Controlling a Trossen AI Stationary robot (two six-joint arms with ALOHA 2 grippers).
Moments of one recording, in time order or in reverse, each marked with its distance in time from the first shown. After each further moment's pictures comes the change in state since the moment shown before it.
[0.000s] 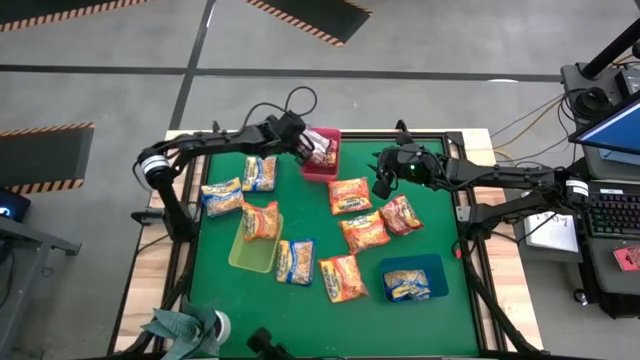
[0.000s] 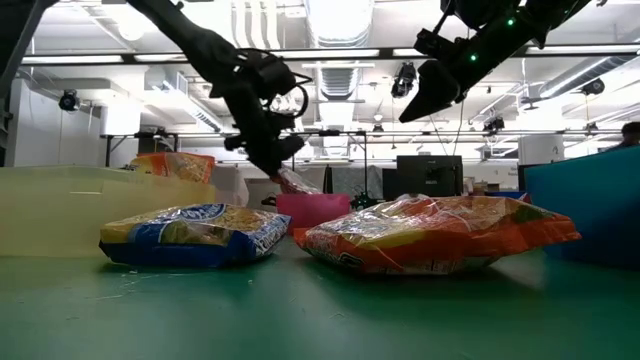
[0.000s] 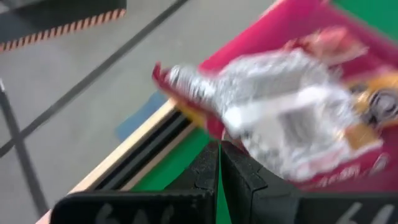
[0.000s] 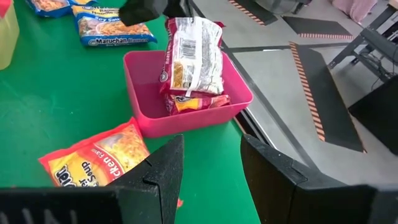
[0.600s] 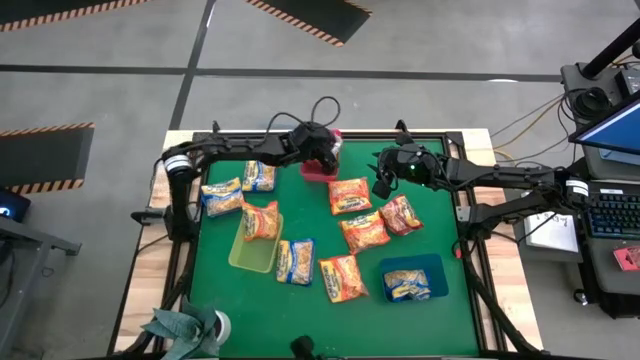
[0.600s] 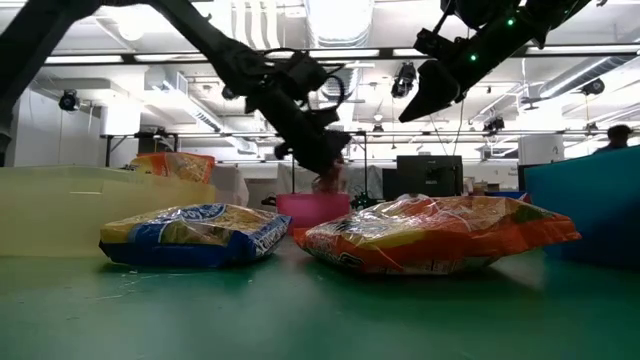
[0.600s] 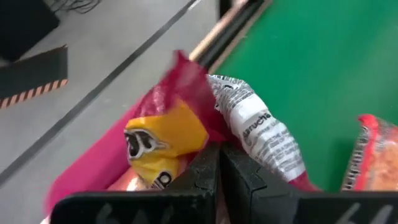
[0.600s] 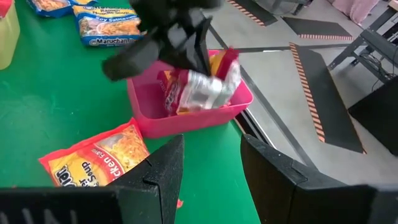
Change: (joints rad) left arm -0.118 0.178 0.107 0.270 0.130 0.090; right arm 0.000 0.000 0.000 0.002 0.000 -0.005
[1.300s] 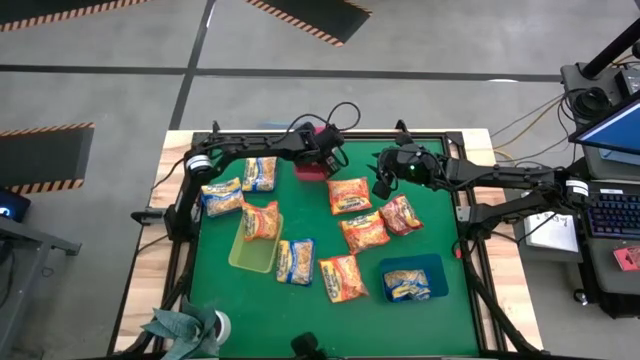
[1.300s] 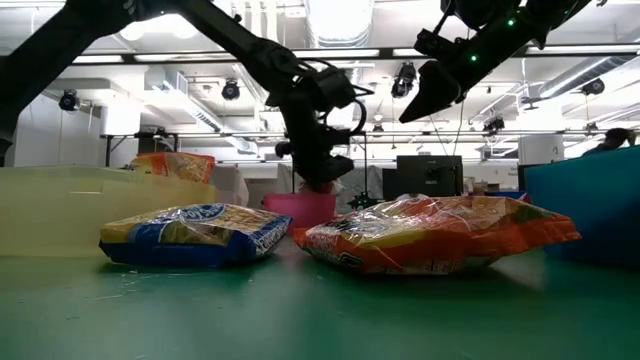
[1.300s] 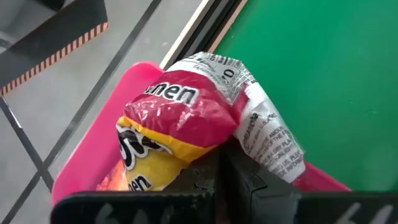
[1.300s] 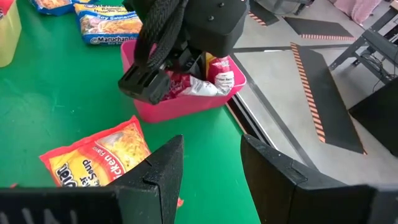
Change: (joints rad) left arm -0.025 0.166 0.304 -0.471 -0.216 -0.010; right arm 0.000 0.000 -0.003 -0.001 -0.004 -0.006
